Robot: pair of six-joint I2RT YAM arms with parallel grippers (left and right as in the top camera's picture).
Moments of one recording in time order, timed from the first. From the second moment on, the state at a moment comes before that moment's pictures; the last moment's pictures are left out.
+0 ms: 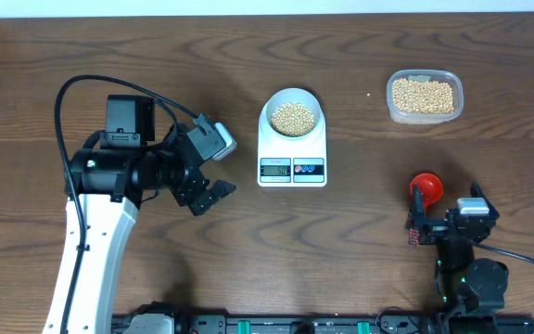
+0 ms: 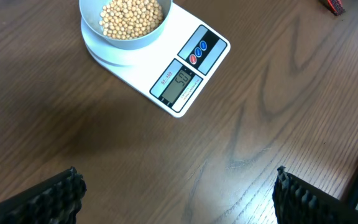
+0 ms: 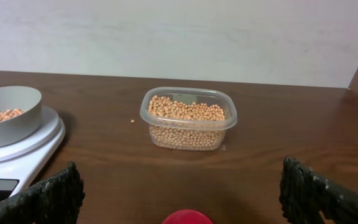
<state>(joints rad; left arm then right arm) -0.06 1.26 1.20 -1.10 0.55 0.83 0.04 0.01 0.01 -0.07 0.04 -0.04</state>
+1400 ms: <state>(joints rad) -0.06 0.39 0.82 -1.20 0.59 0.32 0.04 0.01 0.01 -0.07 0.03 -0.04</state>
